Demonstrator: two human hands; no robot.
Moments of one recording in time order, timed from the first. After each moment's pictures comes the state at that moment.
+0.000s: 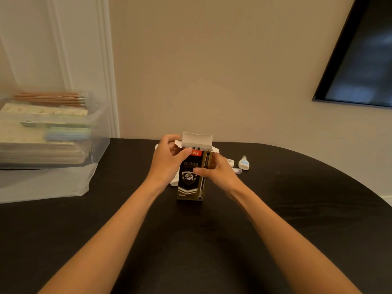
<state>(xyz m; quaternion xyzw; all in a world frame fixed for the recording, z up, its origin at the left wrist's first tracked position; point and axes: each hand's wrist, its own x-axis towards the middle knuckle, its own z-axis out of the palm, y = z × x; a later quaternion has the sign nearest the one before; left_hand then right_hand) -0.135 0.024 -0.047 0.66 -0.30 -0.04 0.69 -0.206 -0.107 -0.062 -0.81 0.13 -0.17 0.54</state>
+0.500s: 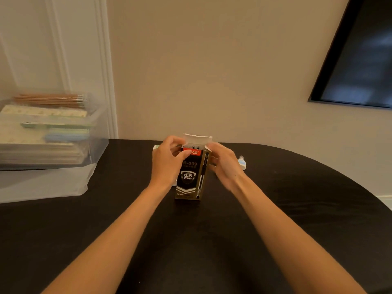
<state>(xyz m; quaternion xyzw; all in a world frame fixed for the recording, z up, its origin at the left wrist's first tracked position) -0.145 0.015 -0.049 0.70 -0.29 0.09 0.64 -0.207 -0.112 -0.046 -0.65 0.10 -0.22 0.72</state>
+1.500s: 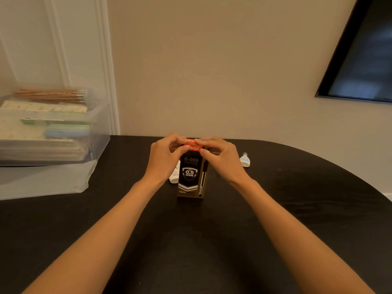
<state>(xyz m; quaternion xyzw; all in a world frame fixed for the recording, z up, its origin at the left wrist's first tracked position) -0.120 0.018 -0.054 0.70 -0.37 0.11 0.59 -0.203 -0.115 -0.047 -0.86 0.01 -0.32 0.41</state>
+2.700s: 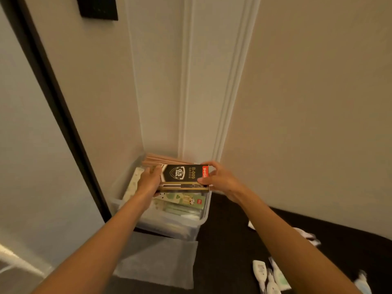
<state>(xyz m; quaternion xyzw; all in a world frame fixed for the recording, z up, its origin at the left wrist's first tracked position) 0.160 0.225 0.093 0.75 0.15 -0.09 0.64 0.115 0.040 0.133 -0.81 0.09 0.11 0.58</state>
